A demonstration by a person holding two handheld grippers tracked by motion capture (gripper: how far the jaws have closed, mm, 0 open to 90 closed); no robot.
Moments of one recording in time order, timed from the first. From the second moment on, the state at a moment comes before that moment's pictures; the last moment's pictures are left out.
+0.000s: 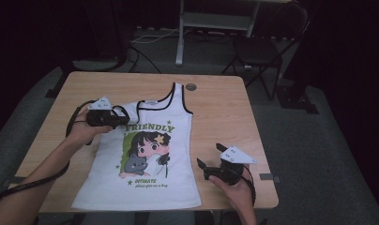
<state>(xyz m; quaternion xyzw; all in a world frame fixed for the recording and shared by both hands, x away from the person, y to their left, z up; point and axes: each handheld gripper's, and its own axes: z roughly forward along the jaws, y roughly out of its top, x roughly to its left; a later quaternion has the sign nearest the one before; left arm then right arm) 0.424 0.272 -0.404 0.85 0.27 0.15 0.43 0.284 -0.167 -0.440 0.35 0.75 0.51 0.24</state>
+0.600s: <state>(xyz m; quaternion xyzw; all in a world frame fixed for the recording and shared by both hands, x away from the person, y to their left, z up) 0.393 0.280 -0.409 0.84 0.26 0.16 0.44 0.284 -0.167 -0.440 0.35 0.75 0.51 0.25</state>
